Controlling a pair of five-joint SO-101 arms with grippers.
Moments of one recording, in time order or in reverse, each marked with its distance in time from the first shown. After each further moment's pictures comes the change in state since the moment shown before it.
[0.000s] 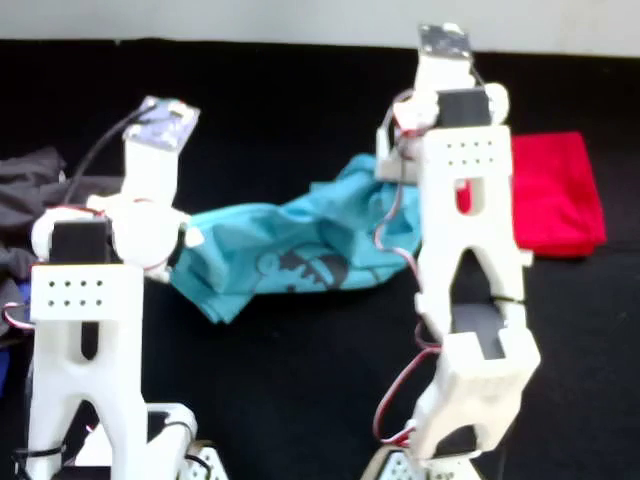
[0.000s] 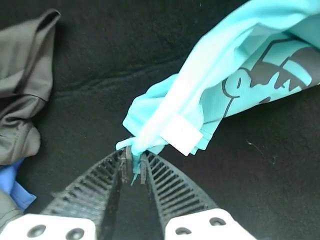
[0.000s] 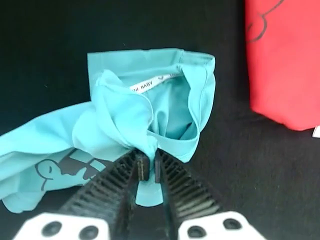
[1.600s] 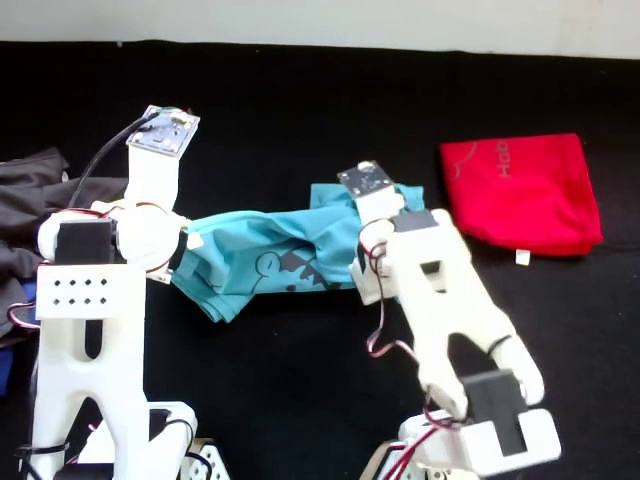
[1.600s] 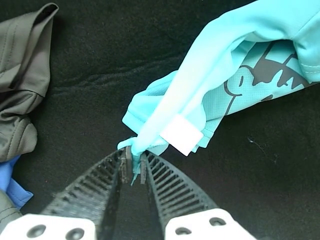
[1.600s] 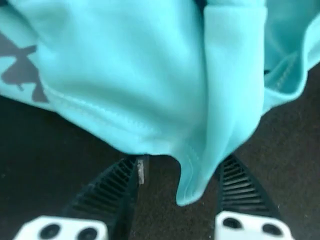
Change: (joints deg) left arm -0.5 0.0 0.8 -0.4 0.0; right arm -6.3 -21.2 69.1 -37.3 22.0
